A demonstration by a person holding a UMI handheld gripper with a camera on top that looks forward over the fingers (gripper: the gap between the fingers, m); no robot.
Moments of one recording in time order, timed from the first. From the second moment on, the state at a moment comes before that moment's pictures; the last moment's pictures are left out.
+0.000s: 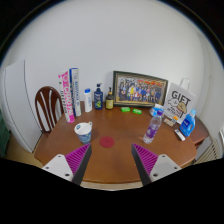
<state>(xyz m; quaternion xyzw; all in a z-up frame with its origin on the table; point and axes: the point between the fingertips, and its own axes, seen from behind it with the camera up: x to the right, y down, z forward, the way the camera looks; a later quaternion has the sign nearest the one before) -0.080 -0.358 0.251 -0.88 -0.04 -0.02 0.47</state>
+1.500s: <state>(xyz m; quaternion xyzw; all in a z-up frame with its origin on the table) 0.174 -0.076 0.102 -0.81 -0.02 -0.08 0.58</state>
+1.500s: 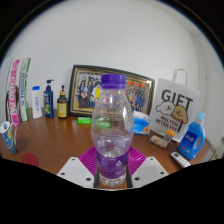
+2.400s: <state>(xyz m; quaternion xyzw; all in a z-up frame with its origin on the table) -0.101 -0.075 0.232 -0.39 -0.59 -0.61 0.34</state>
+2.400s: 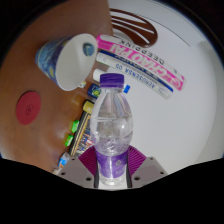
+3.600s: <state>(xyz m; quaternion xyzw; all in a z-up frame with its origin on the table) -0.104 -0.091 0.110 -0.82 -0.08 0.04 0.56</state>
